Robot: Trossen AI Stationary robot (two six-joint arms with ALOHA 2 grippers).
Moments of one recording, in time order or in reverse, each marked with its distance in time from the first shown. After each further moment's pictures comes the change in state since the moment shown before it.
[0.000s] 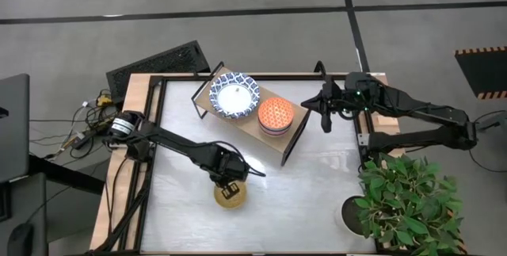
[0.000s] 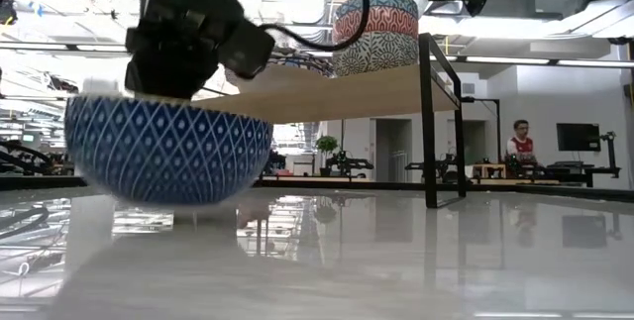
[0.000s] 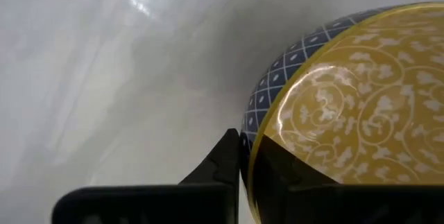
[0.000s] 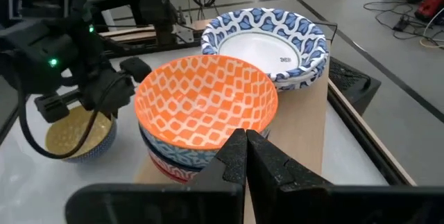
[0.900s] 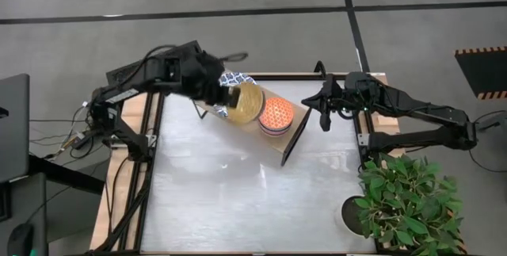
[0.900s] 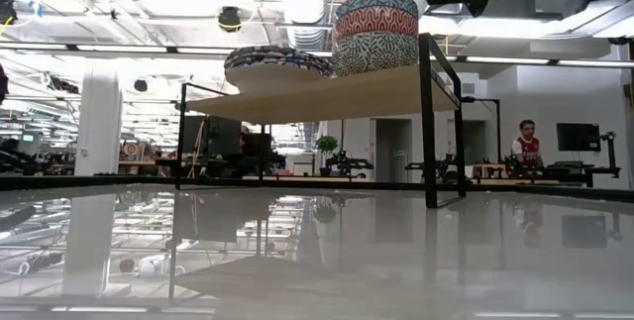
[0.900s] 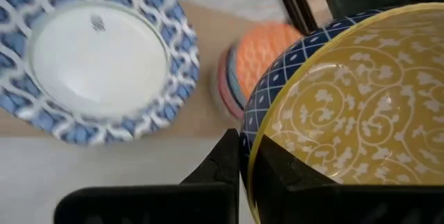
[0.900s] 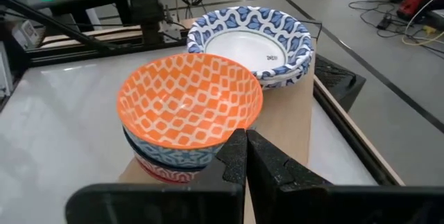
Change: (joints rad) left arm 0.412 -0.212 0.780 -0.359 -0.193 -0.106; right arm -0.007 0.000 0.000 -0.004 0.051 0.000
